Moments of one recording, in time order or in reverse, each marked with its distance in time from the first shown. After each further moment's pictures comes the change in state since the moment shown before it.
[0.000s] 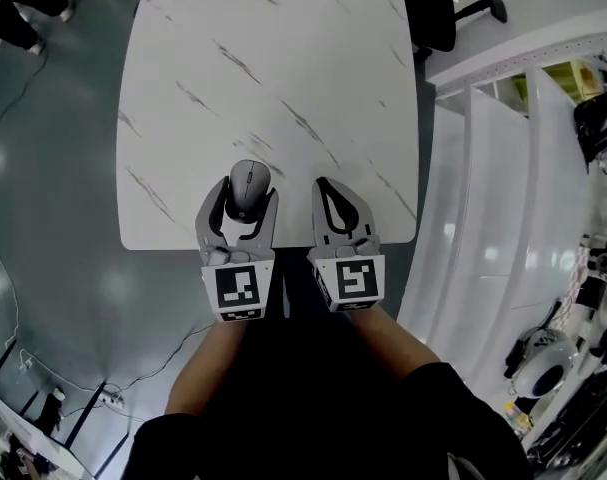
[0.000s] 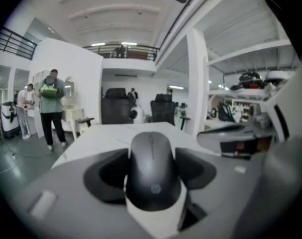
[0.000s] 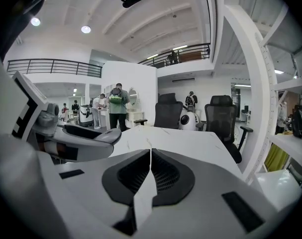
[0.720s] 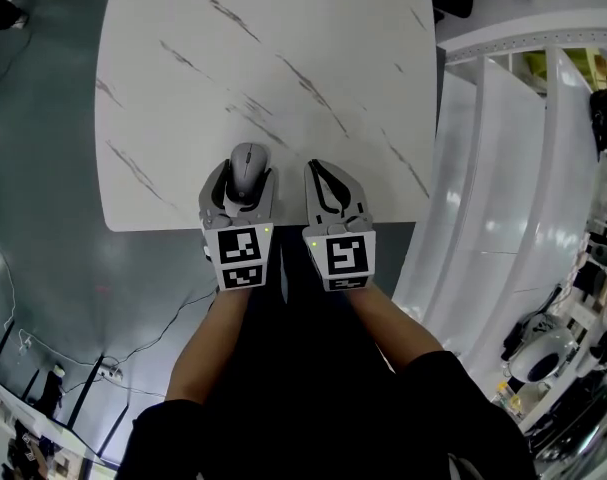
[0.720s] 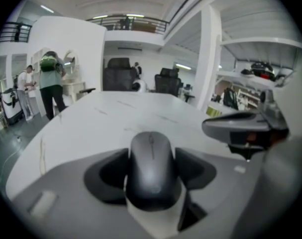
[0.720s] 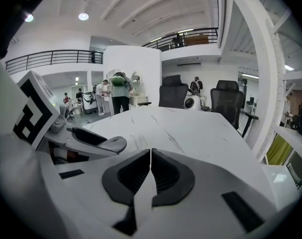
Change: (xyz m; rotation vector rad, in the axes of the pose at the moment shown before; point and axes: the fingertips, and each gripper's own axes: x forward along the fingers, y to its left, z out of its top) left arm 0.033 0.000 -0.113 -0.090 0.282 -0.007; right arm 0.023 0.014 -0.085 -0.029 0.184 0.045
